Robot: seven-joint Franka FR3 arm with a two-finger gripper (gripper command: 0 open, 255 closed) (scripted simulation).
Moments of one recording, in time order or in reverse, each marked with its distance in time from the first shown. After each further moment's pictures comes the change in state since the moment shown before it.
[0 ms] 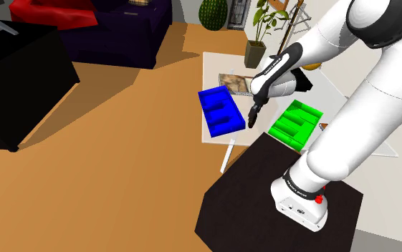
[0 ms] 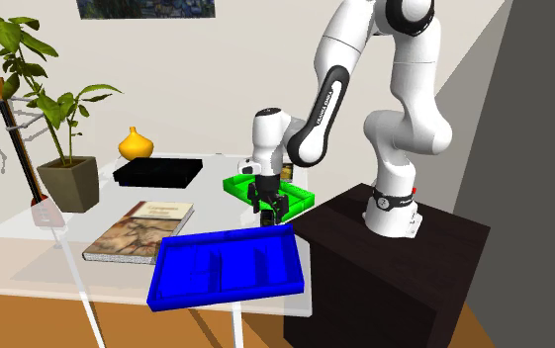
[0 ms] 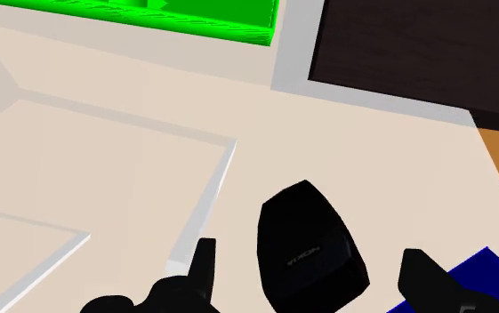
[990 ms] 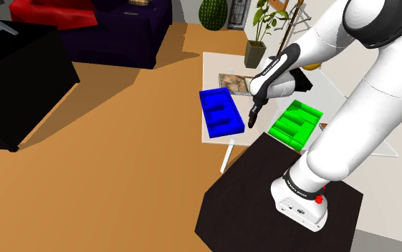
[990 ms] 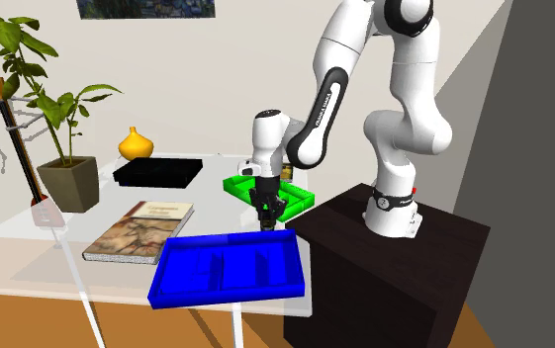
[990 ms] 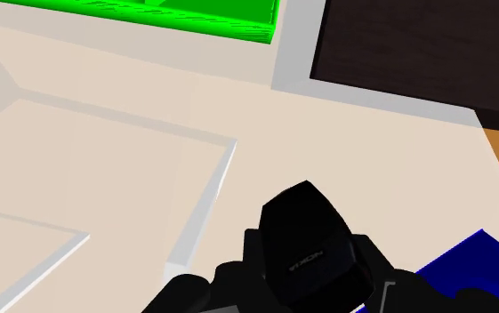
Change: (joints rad) arm 0.000 0.018 0.005 0.002 0.023 0.015 -0.016
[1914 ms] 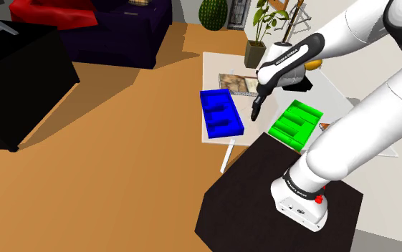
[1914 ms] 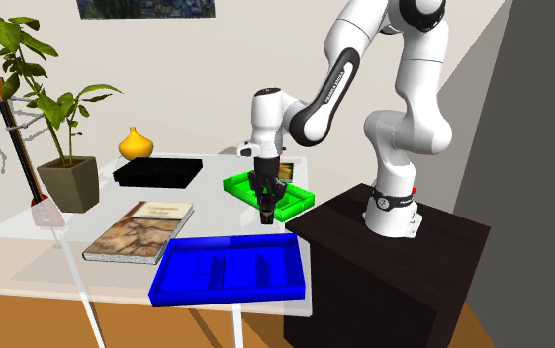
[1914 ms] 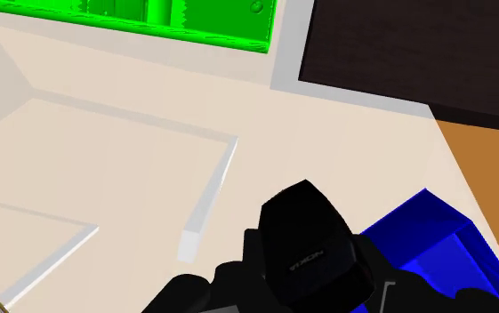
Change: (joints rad) arm -0.020 -0.194 -0.007 0.016 -0.178 -0.190 0.126
